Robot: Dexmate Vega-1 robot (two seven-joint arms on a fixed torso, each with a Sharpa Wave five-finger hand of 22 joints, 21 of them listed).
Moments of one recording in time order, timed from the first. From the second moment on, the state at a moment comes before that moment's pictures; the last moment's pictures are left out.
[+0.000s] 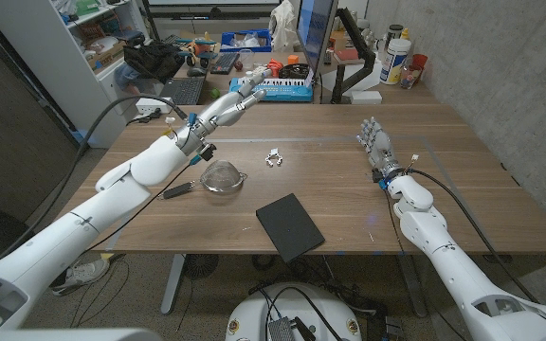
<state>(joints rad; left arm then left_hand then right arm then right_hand) 0.87 0.83 0.36 -1.76 0.04 -0.52 -0.01 0.05 0.09 0.40 0.17 0.30 -0.17 -0.15 0.20 0.18 -0.17 -0.09 0.20 0.18 -0.17 -0.03 0.22 0.19 -0.17 -0.03 0.85 0.18 -0.89 -0.29 -0.14 -1.25 0.45 0.28 0.18 0.02 0.08 0.31 0.17 0.21 -0.06 0.01 0.18 0.17 -0.05 -0.04 0.19 0.17 -0.12 -0.04 0.18 0.17 -0.08 -0.04 0.36 0.19</state>
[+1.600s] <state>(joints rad) 0.86 0.87 0.35 -1.86 0.23 -0.61 -0.08 0.06 0.09 0.40 0.17 0.30 -0.18 -0.17 0.19 0.18 -0.17 -0.10 0.20 0.18 -0.17 -0.03 0.21 0.18 -0.17 -0.03 0.84 0.18 -0.88 -0.28 -0.14 -1.21 0.45 0.30 0.19 0.02 0.08 0.31 0.17 0.21 -0.06 0.01 0.18 0.17 -0.05 -0.04 0.19 0.17 -0.12 -0.04 0.18 0.17 -0.08 -0.03 0.35 0.19</state>
